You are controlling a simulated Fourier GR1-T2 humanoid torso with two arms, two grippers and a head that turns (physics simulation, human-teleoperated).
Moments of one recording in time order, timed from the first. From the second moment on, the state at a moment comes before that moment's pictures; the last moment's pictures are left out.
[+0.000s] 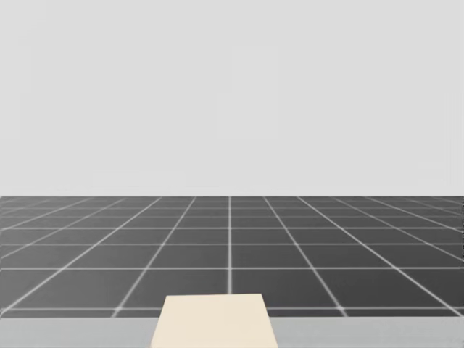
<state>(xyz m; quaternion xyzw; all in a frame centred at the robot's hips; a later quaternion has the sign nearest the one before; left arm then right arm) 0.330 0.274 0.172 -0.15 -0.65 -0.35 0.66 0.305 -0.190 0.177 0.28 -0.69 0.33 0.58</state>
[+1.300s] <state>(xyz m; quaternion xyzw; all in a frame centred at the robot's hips) 0.322 0.269 0.169 -0.14 -0.64 -0.38 0.65 0.383 -0.100 0.105 0.31 -0.58 0.40 0.64</state>
